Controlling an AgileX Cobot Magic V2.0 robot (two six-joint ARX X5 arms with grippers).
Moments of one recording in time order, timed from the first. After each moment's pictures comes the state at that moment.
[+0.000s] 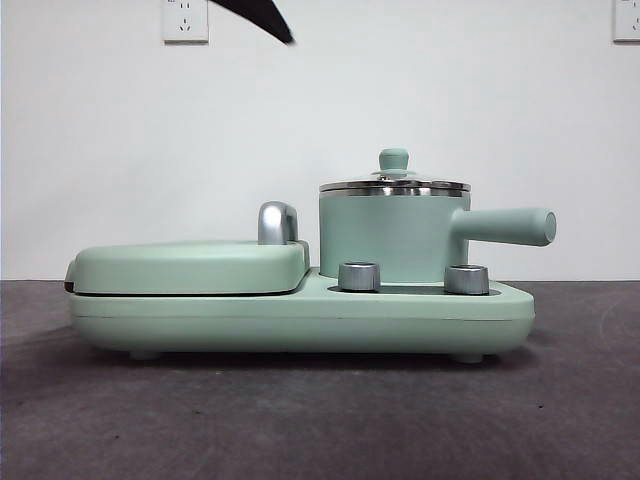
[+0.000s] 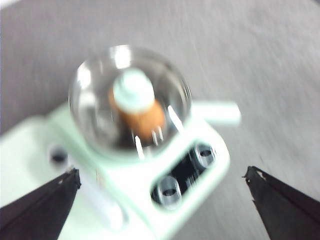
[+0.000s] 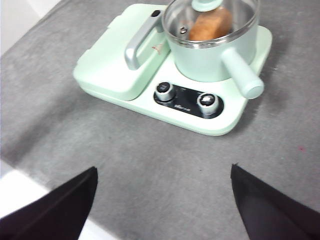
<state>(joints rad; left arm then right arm) -0.63 1.71 2.00 -1.06 0.21 0.06 0.51 0.47 0.97 -1.03 -0.18 0.27</state>
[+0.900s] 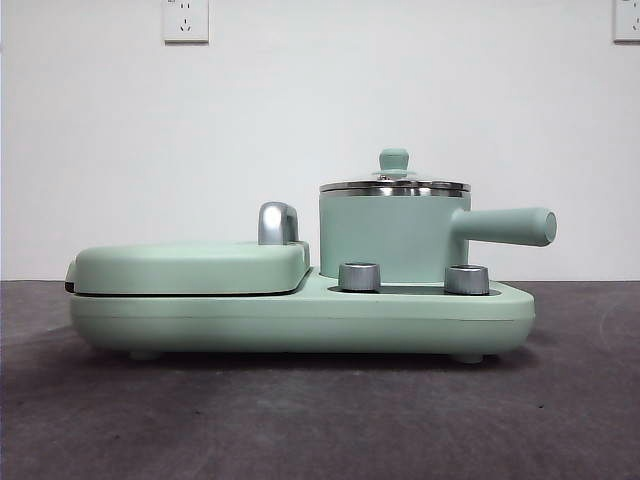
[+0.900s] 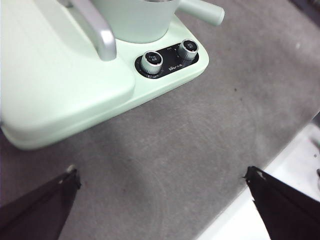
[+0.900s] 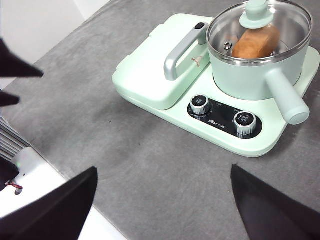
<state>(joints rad) -0.63 0.59 0.82 -0.81 0.21 -0.21 0.51 0.51 0.97 -0.95 -0.30 0.21</state>
